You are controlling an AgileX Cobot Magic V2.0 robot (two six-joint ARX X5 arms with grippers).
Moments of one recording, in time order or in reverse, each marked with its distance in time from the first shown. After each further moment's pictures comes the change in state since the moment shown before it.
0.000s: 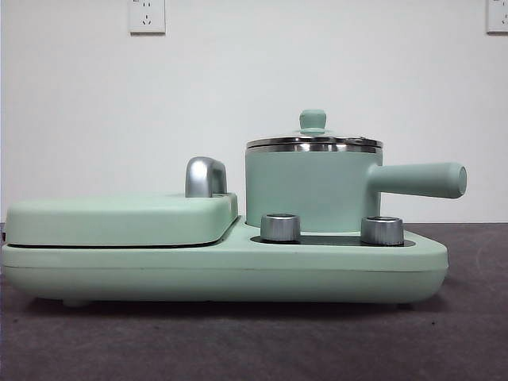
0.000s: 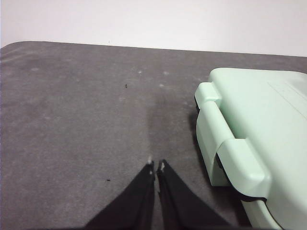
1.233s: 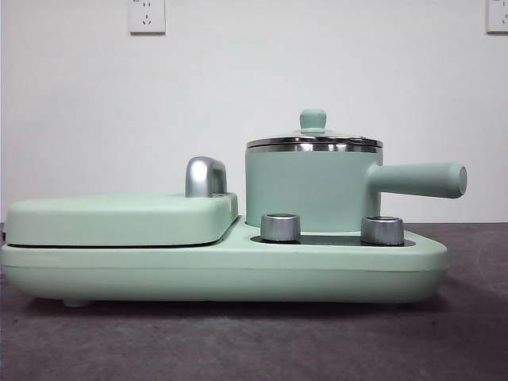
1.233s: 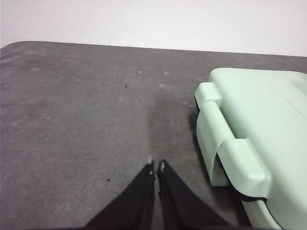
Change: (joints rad) left arm 0.000 0.000 0.000 0.000 0.000 0.000; right arm -0.488 -0.185 -0.910 0.934 0.260 -0.007
